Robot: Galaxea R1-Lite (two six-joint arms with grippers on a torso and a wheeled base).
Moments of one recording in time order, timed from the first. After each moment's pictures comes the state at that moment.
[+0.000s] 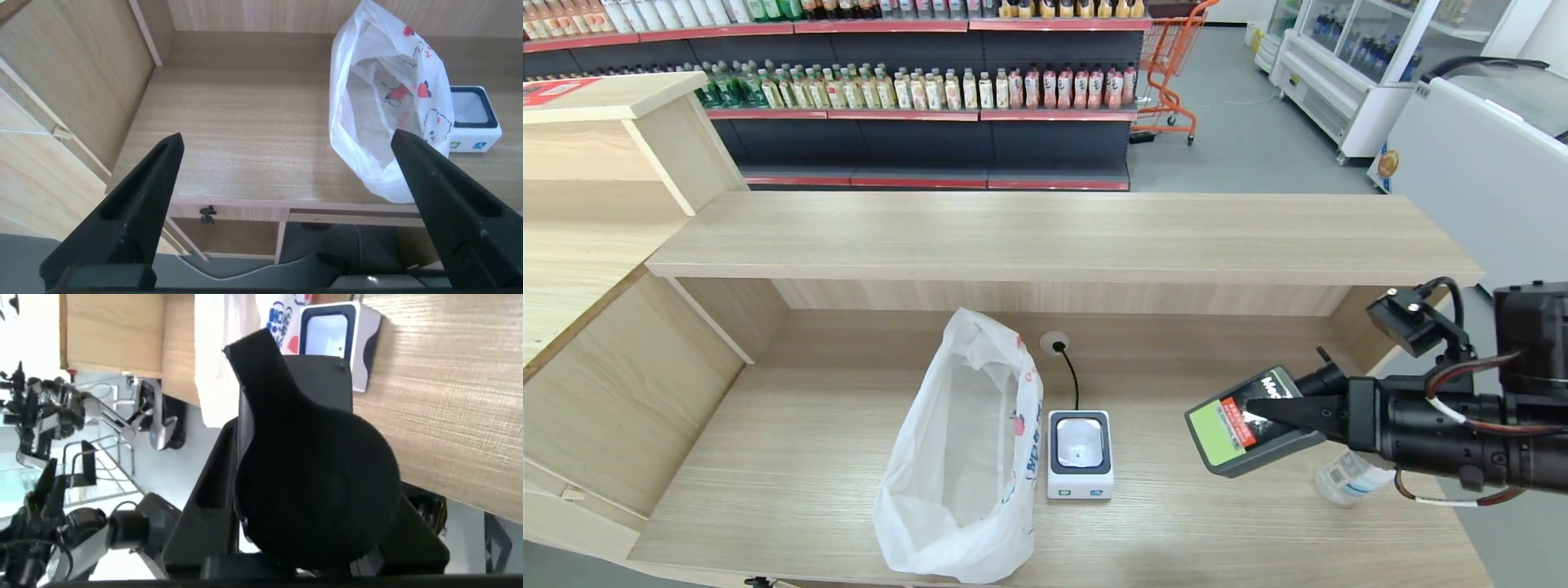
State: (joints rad) left arm 0.00 0.00 0.00 0.00 0.00 0.01; right arm 0.29 1.43 -0.60 -0.37 0.49 0.49
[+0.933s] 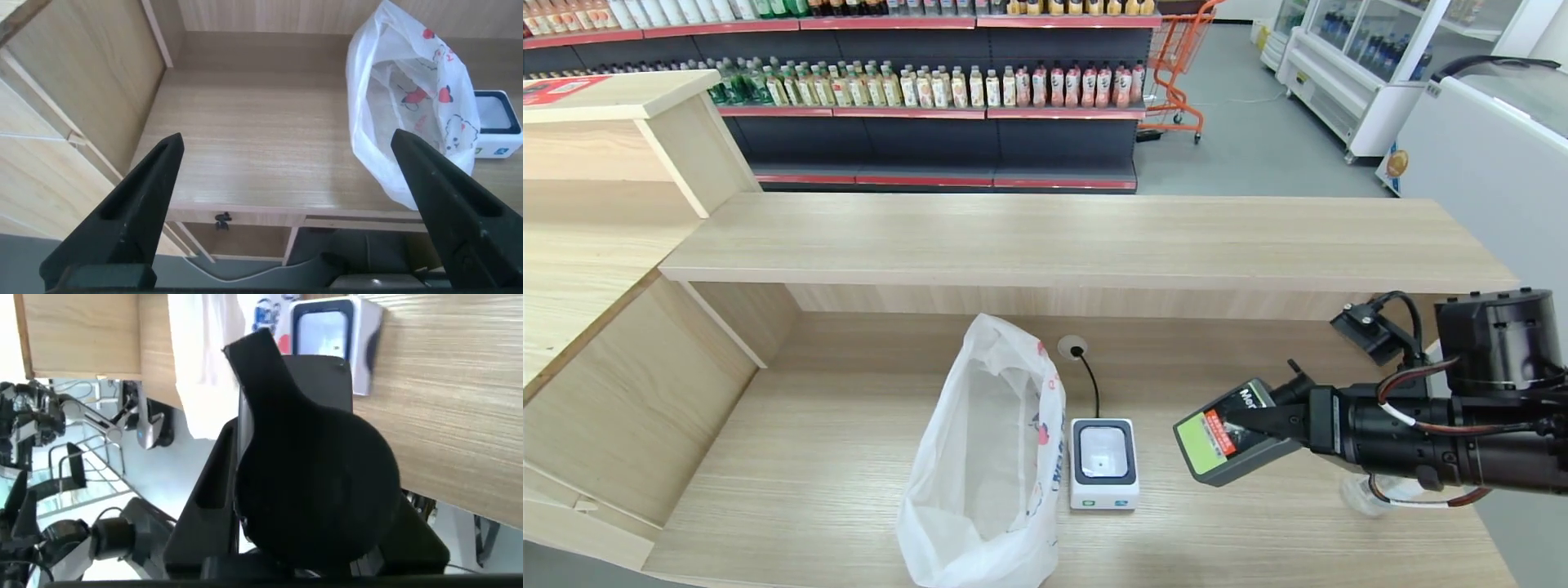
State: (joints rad) left arm 0.00 0.00 0.00 0.00 0.00 0.01; right arm 0.31 1.50 -0.61 -0.36 0.44 0.48
